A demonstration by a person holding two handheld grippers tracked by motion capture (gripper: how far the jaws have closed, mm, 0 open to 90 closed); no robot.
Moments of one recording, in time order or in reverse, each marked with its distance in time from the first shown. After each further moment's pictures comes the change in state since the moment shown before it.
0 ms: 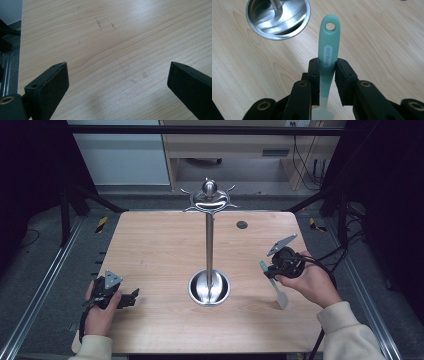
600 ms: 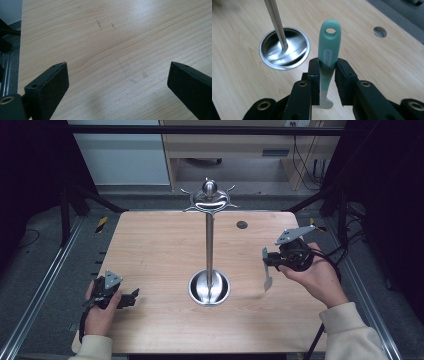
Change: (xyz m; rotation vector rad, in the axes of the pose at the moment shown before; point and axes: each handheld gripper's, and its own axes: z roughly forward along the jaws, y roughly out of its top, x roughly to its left) left arm 0.000 0.000 0.000 0.002 -0.001 0.004; right arm 0.000 0.012 -0.041 -0.232 -0.018 0.008
